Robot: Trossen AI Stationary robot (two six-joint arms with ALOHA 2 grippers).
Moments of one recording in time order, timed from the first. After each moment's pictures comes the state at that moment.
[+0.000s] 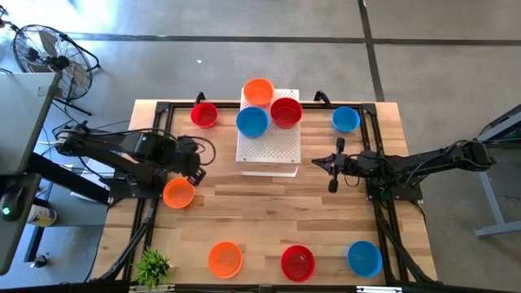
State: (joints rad) left arm -0.19 1.09 1.14 -1.35 -0.30 -1.07; right arm 0.03 0.71 0.15 0.37 0.28 -0.11
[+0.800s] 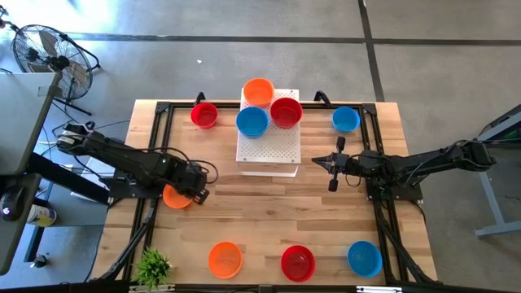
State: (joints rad) left arm -0.24 1.10 0.69 -0.91 0.01 -1.26; right arm 0.03 0.71 0.15 0.42 0.28 -0.17
